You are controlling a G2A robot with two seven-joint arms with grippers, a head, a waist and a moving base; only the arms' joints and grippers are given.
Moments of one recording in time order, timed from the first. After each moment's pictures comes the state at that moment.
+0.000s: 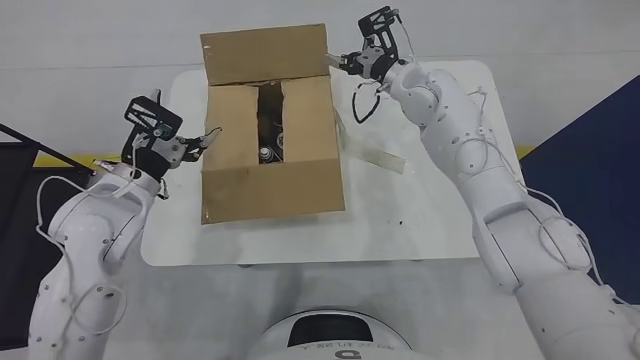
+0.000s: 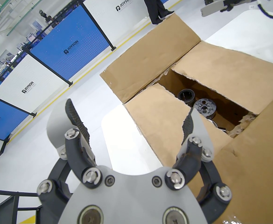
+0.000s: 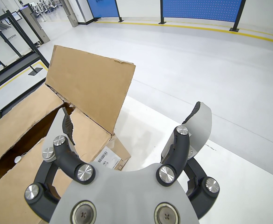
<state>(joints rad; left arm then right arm) 1.64 -1.09 -1.67 -2.07 1.46 -0.35 -0.28 -0.54 -1.43 0.95 -0.67 -0.90 -0.51 0.08</state>
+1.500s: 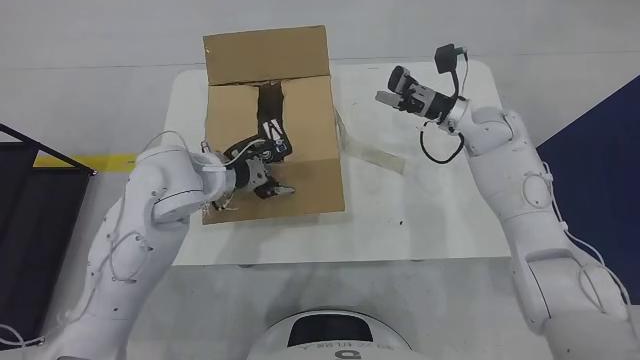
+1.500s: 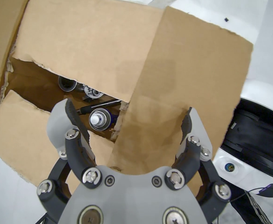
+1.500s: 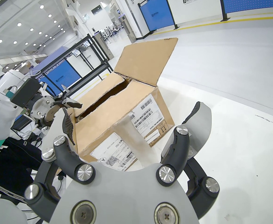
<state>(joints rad) 1.28 -1.10 -1.27 -1.96 0.99 -0.69 -1.08 -0.81 -1.22 1.22 -0.89 -0.37 -0.99 0.49</state>
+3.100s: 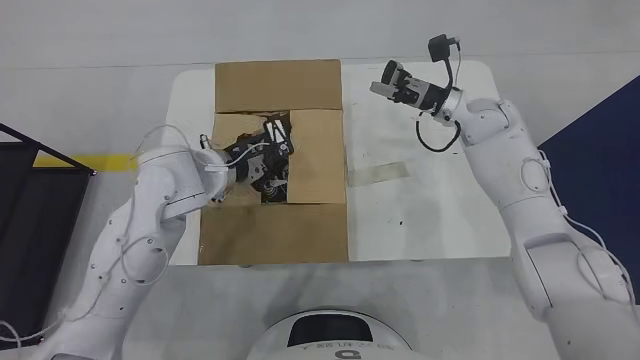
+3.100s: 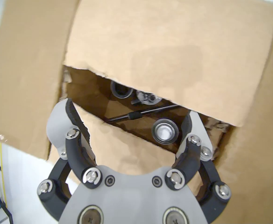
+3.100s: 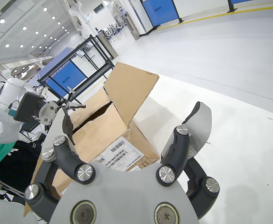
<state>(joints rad) 1.26 -1.08 -1.24 -1.95 1.27 -0.70 -0.89 -0.71 -1.23 1.11 -0.79 -0.25 -0.97 0.53</state>
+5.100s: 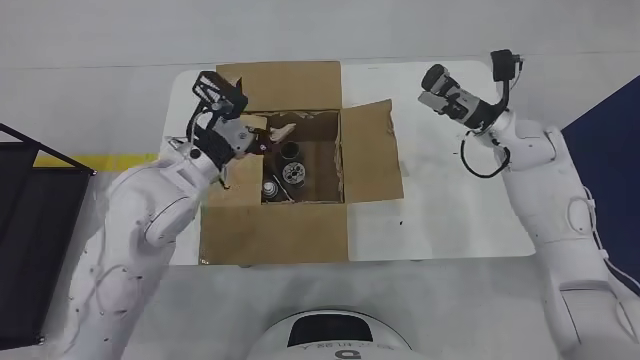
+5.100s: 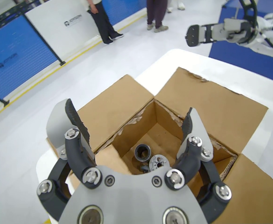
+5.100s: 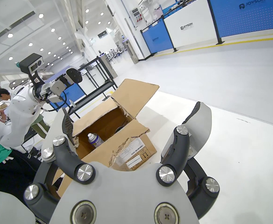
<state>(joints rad) 1.49 -1.09 -1.46 -2.10 1.10 -0.29 -0.44 -0.93 -1.07 1.27 -1.08 -0.16 -1.01 0.51</state>
